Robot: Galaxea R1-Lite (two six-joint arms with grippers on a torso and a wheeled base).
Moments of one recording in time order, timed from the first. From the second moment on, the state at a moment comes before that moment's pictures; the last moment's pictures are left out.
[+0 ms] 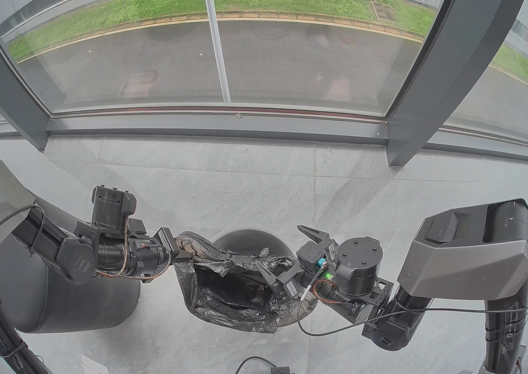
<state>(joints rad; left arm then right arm) -0.26 1.88 -0.69 -0.45 -0.35 -0.83 0.78 2.31 -0.67 -1.49 -0.18 -0.25</state>
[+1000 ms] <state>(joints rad) -0.26 1.87 -0.69 -0.45 -0.35 -0.83 0.87 2.43 -0.69 -1.53 -0.24 -0.31</state>
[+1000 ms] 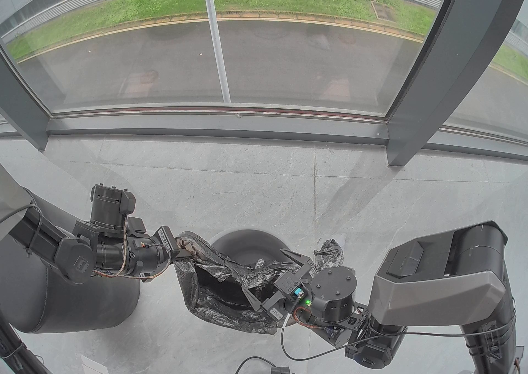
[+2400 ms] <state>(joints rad) -0.27 1.85 -0.68 -0.45 -0.35 -0.83 0.77 2.50 -0.77 -1.55 -0.24 -0.33</state>
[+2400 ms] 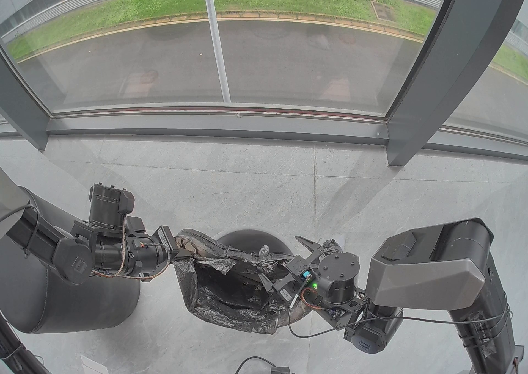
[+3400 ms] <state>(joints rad) -0.28 1.88 -0.69 -0.46 -0.37 -0.69 0.67 2.45 -0.84 -1.55 -0.27 -0.36</state>
